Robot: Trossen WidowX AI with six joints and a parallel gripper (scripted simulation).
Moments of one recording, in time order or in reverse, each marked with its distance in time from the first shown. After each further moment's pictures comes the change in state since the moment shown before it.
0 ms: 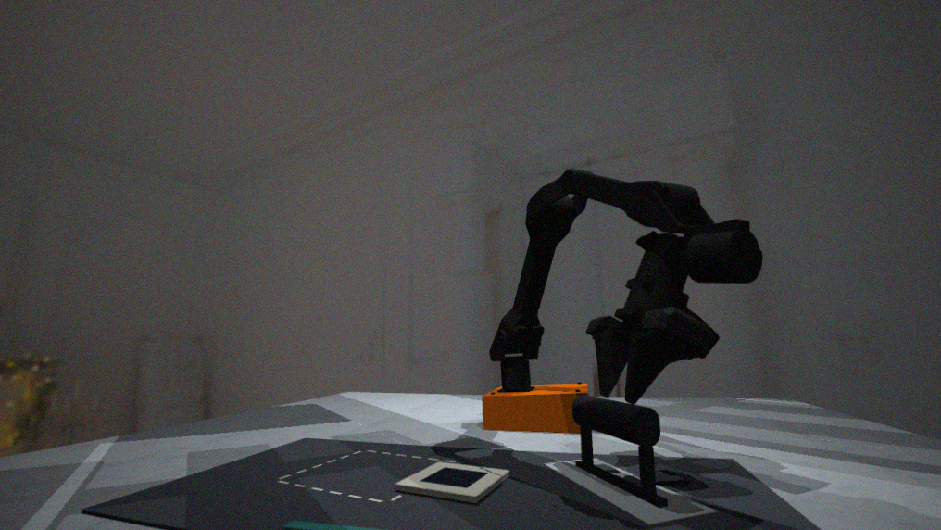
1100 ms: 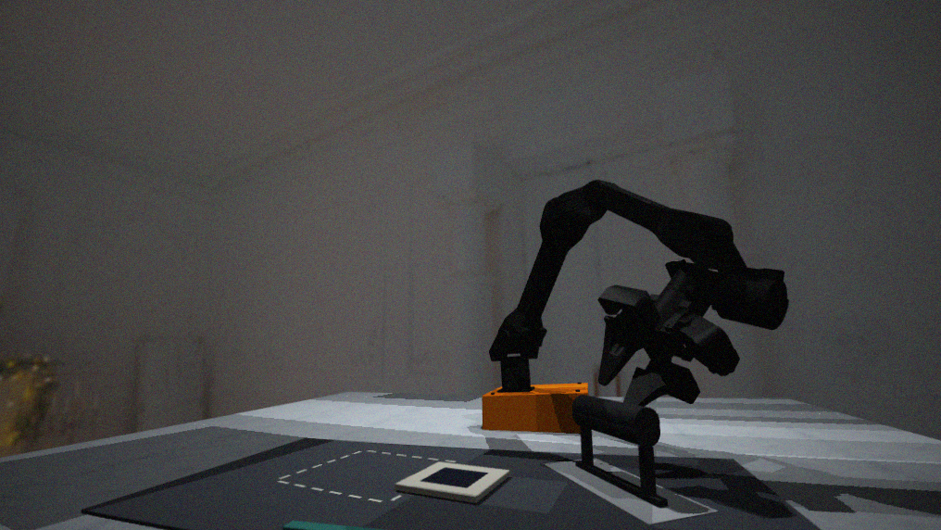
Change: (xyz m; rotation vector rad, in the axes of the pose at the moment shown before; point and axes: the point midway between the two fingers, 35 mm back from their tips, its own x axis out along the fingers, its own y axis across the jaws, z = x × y) arm 0.004 0.009 0.011 1.074 0.235 -0.225
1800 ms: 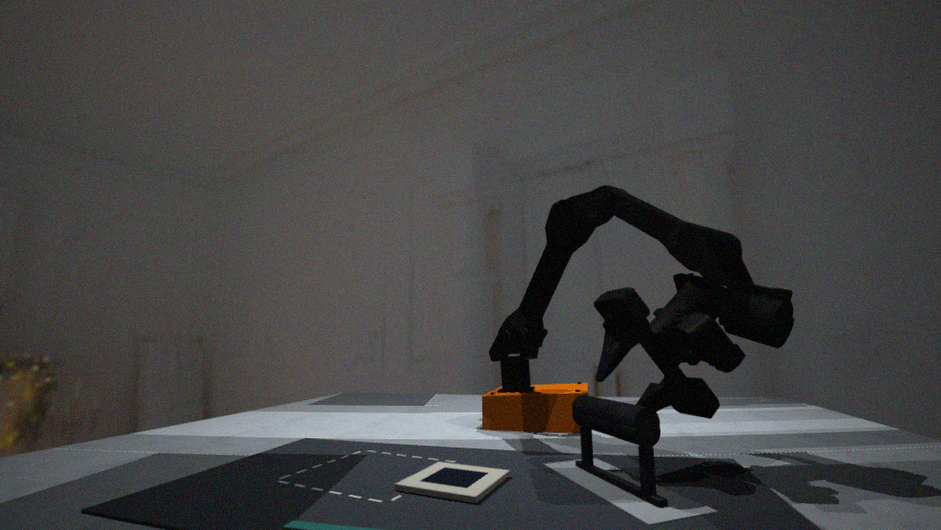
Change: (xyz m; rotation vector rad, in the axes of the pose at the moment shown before) arm 0.001 0.006 0.002 0.372 -0.020 -0.115
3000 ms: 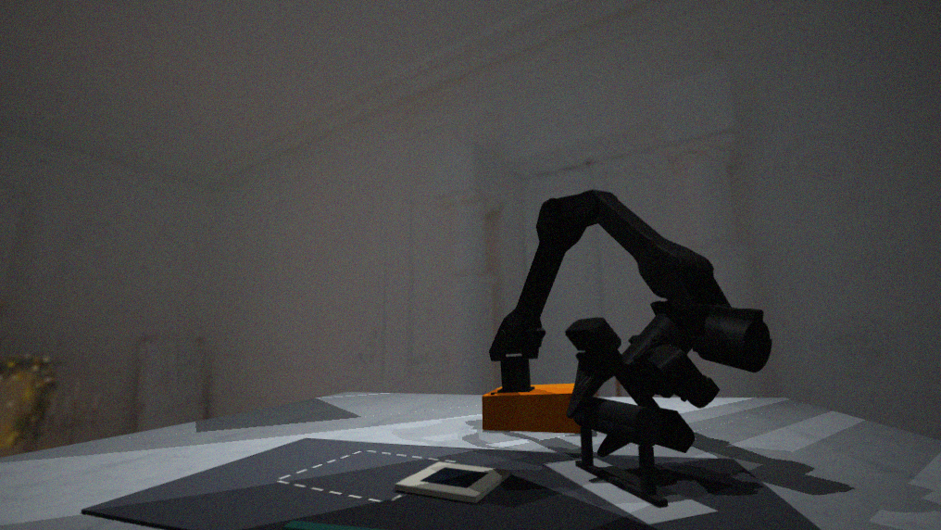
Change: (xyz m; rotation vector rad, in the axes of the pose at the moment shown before) arm 0.055 -0.001 0.000 0.007 0.001 0.001
